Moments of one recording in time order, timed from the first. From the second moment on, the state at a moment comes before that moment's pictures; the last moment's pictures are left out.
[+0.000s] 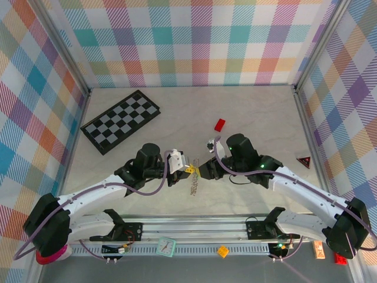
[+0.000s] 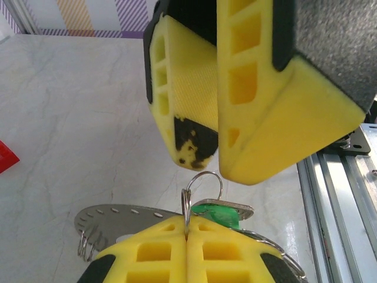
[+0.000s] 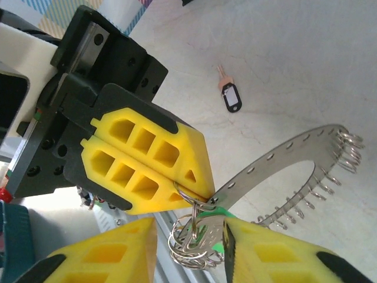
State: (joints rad) left arm -0.74 1.12 0.57 0.13 0.58 0.31; right arm 0.78 1.07 0.80 -0.37 -0.51 0.42
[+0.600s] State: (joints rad) left arm -0.74 1.12 0.57 0.13 0.58 0.31; right arm 0.78 1.09 0.80 -0.38 -0.52 0.44
